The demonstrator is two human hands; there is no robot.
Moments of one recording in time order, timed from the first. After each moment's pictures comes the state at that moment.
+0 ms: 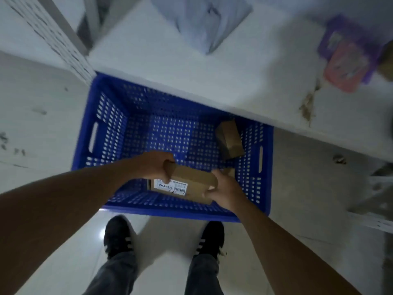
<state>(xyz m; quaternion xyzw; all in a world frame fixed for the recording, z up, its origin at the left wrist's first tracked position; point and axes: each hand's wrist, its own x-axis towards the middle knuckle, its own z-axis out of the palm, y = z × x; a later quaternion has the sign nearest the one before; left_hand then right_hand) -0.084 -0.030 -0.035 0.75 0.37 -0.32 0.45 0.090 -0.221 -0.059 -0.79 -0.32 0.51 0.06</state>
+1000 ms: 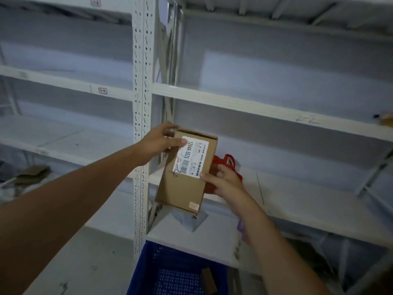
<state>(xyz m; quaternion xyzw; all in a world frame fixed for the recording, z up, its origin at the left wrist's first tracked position) -0.269 -0.137 0.860 0.75 0.25 0.32 0.52 -0.101 -0.317 0.804 -0.62 -0.40 0.35 0.58</state>
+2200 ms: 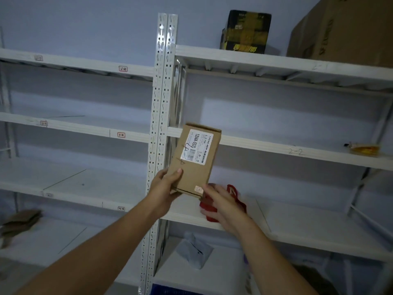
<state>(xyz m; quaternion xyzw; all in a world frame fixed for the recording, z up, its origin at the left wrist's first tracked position) -0.369 -0.149 0.851 0.47 0.19 0.41 0.76 -0.231 -0.291 0.849 -0.58 -0.35 0.37 0.63</state>
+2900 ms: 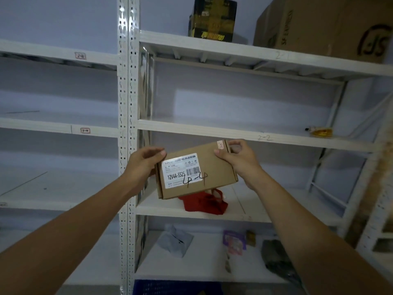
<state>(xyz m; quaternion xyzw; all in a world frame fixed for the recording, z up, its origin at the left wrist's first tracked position) -0.358 -0.157 0.900 0.64 0.19 0.43 0.61 -0.163 -0.353 0.939 -0.67 -0.38 0.07 0.64</state>
